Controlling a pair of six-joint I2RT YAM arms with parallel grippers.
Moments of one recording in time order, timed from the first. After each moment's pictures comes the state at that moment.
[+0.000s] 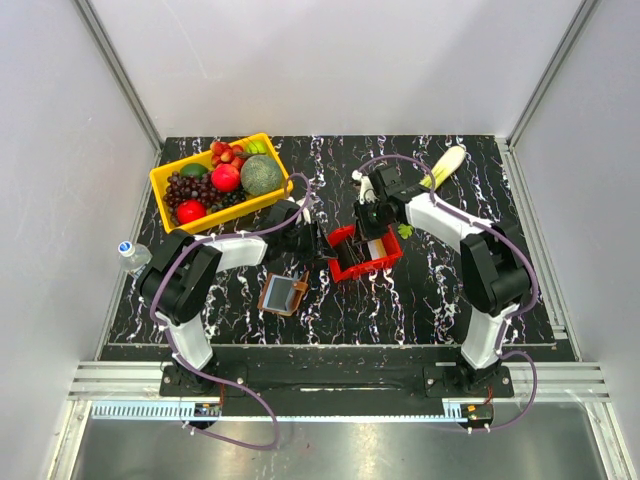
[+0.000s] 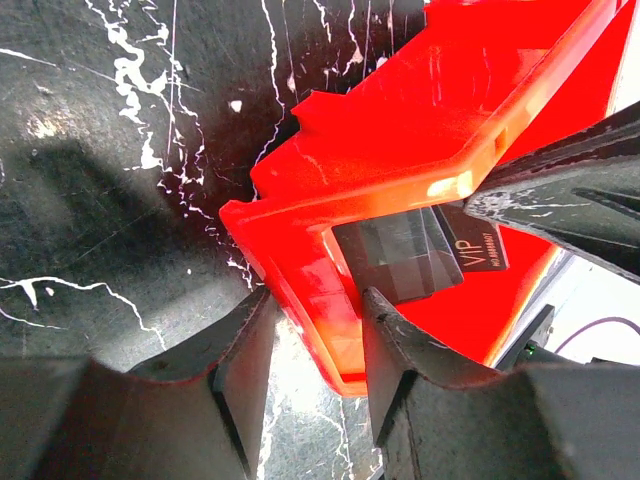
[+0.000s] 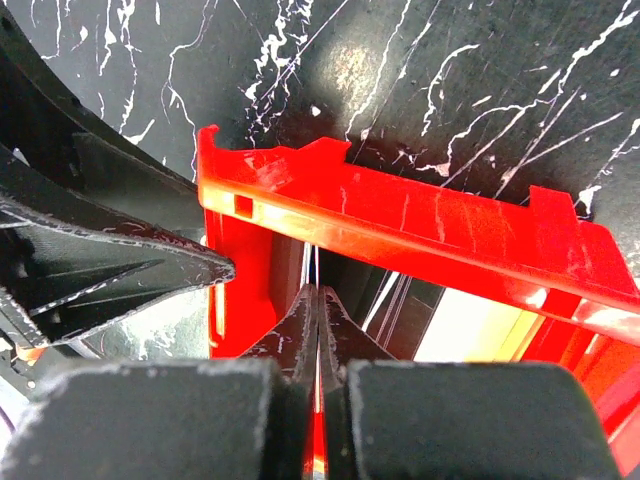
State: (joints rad) left arm -0.54 1.79 0.92 0.09 0.42 -0.73; right arm 0.47 1.86 1.34 -0.51 -0.36 0.20
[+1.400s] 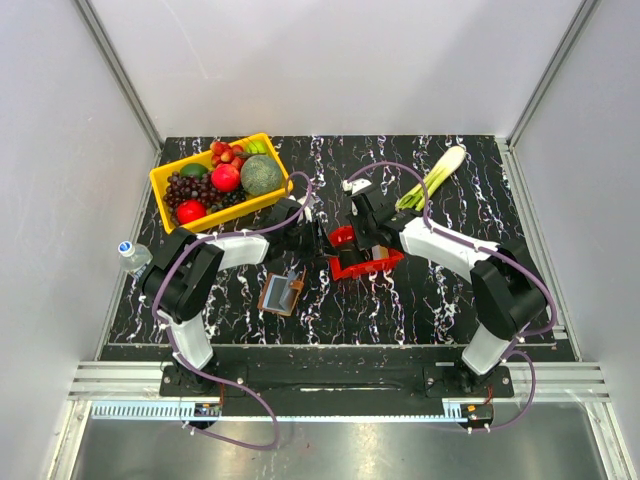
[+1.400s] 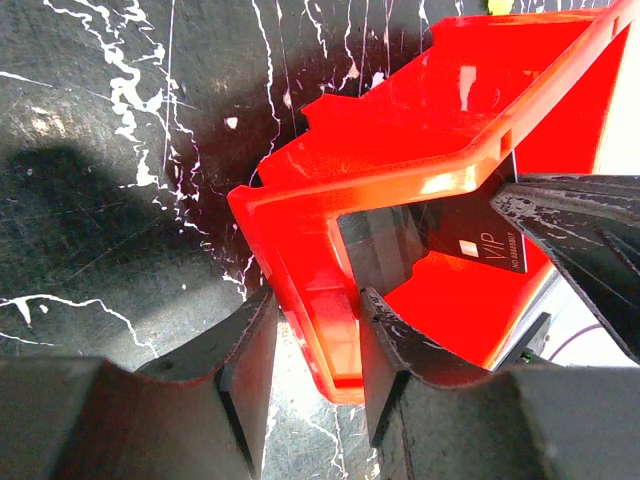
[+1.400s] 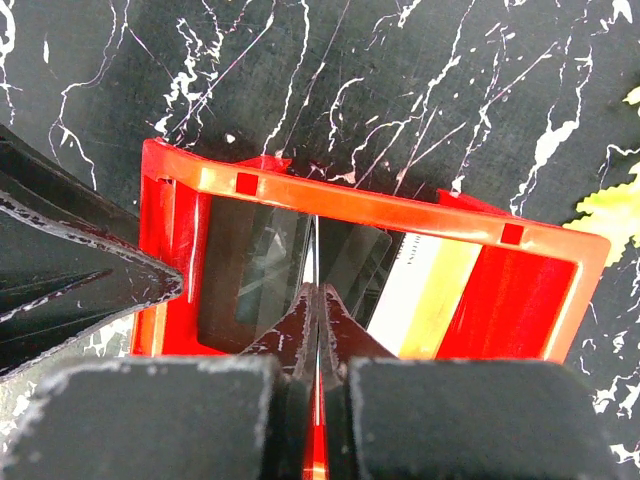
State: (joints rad) left arm -0.55 1.80 0.94 0.10 0.42 -0.75; right arm 0.64 1.69 1.16 -0.34 0.14 0.18
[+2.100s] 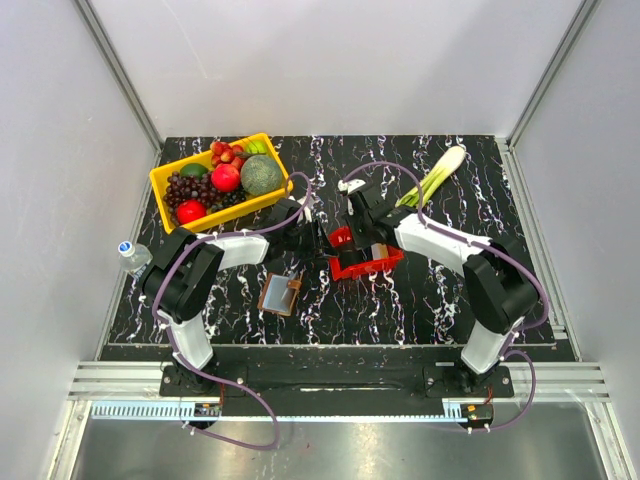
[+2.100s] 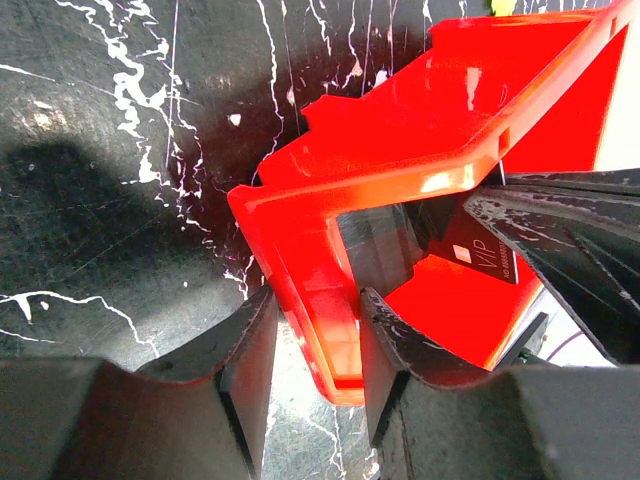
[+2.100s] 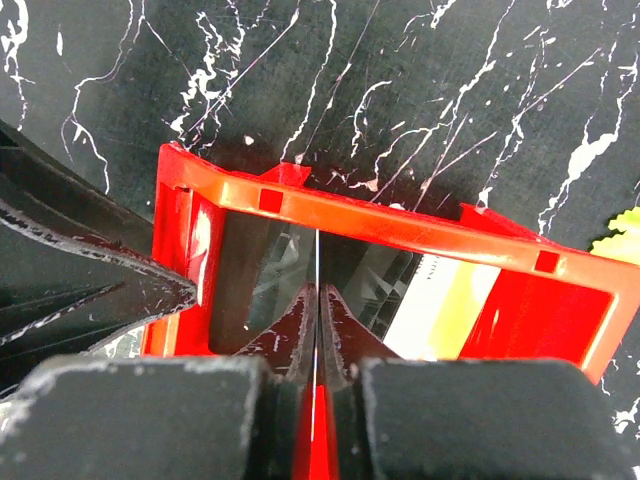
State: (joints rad) left arm -0.55 1.80 0.94 0.09 0.42 -0.75; right arm 0.64 1.74 1.20 -0.35 0.09 0.17
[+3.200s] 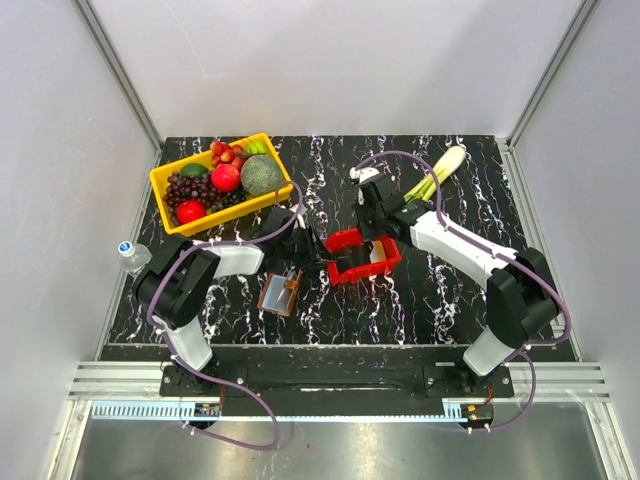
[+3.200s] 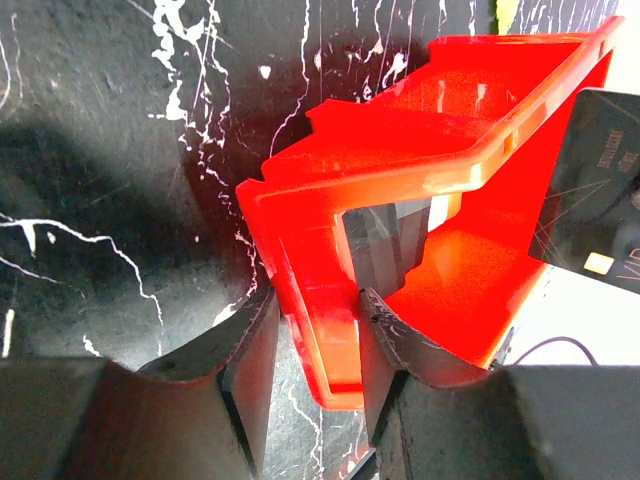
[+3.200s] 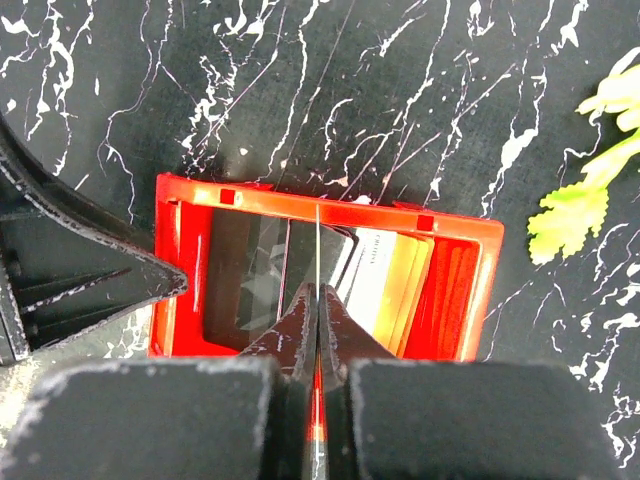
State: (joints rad) left arm -0.55 1.76 0.83 0.19 0.40 -0.87; right arm 0.62 1.63 1.22 -0.43 0.11 0.18
